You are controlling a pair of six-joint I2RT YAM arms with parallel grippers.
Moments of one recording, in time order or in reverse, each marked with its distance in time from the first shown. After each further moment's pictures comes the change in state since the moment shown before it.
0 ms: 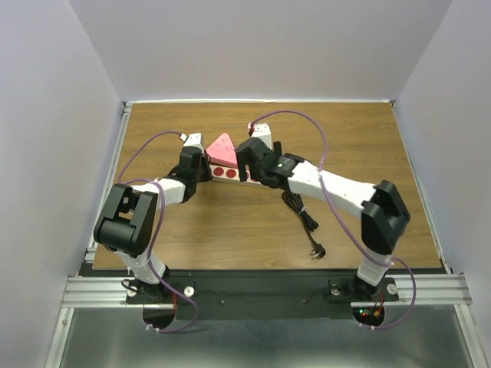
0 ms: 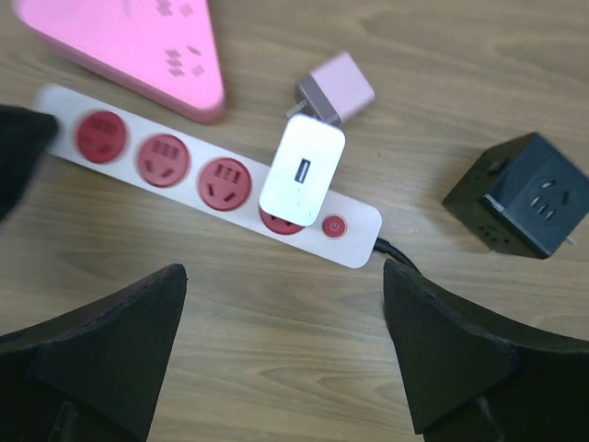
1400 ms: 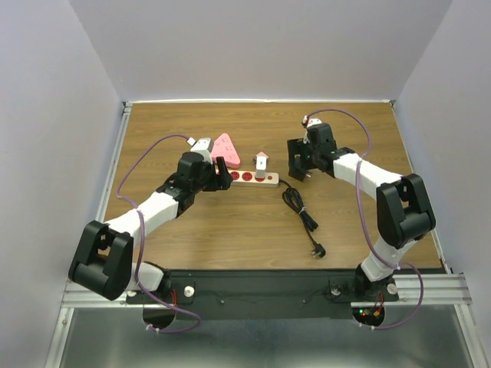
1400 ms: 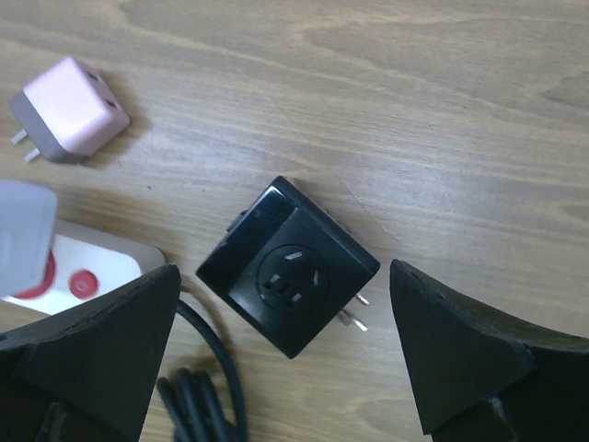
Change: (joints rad) left arm -0.112 -0.329 -0.057 -0.211 0.178 -0.062; right arm -0.509 -0.129 -0.319 0.296 -0.465 -0.277
